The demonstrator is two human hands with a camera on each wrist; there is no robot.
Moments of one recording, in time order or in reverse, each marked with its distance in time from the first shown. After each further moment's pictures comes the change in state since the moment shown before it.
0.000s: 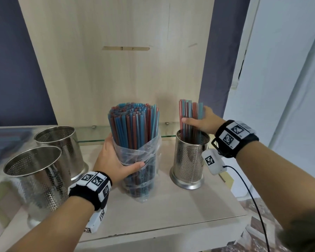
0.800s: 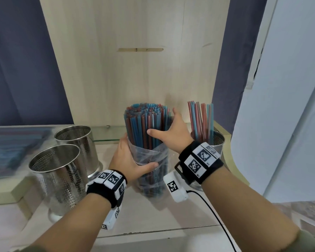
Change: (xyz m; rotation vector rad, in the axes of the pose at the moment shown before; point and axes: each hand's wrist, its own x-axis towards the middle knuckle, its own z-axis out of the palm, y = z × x) left_hand 0.000 -0.003 -0.001 -0.023 -0.010 0.037; right_hand -0.048 -0.062 0.121 0.243 0.087 -0.238
